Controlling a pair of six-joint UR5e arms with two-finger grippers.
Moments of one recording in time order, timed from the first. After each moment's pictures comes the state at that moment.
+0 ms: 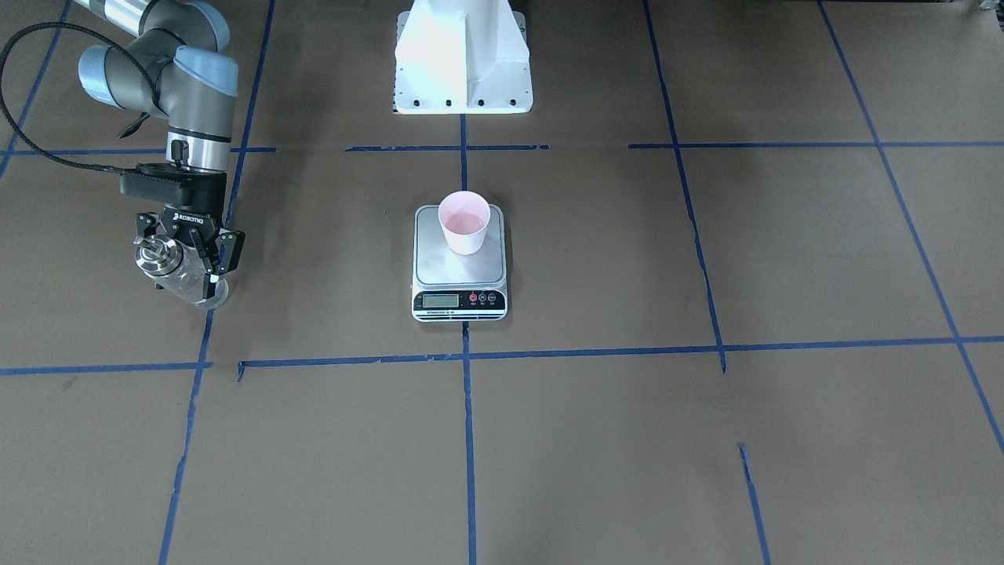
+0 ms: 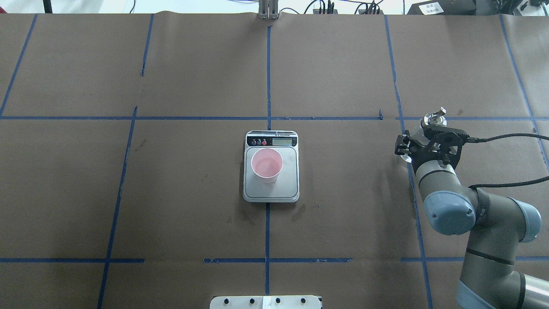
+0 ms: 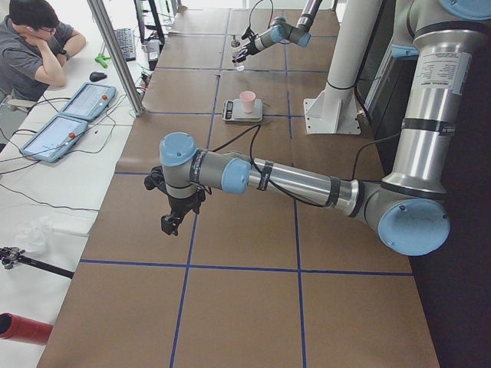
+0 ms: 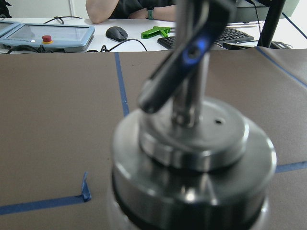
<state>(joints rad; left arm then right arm) -1.51 -1.70 -1.67 -1.58 -2.28 0.37 0.40 -1.54 1.83 -1.14 0.91 1.48</state>
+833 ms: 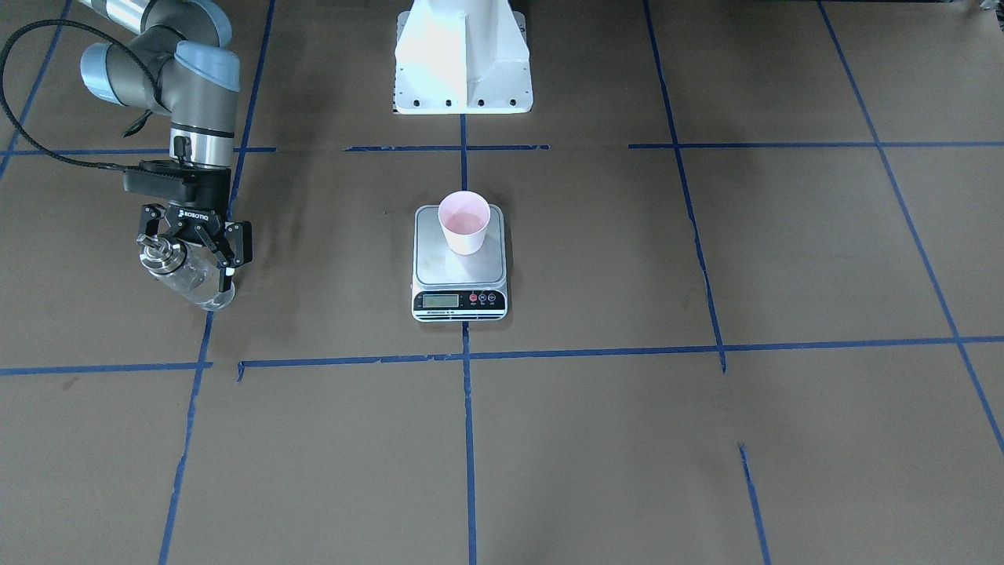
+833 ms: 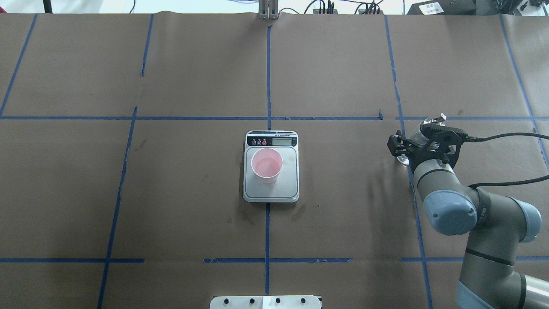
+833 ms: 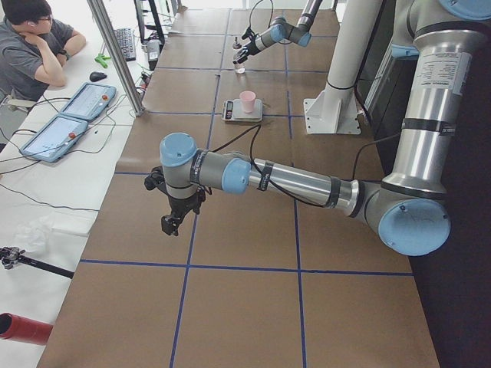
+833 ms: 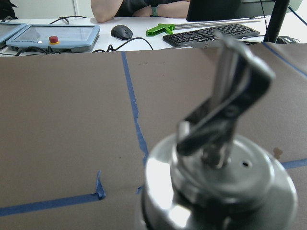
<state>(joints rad) -1.51 -1.70 -1.67 -1.58 -2.28 0.37 0.40 -1.54 1.87 -1.13 0.95 1.48</state>
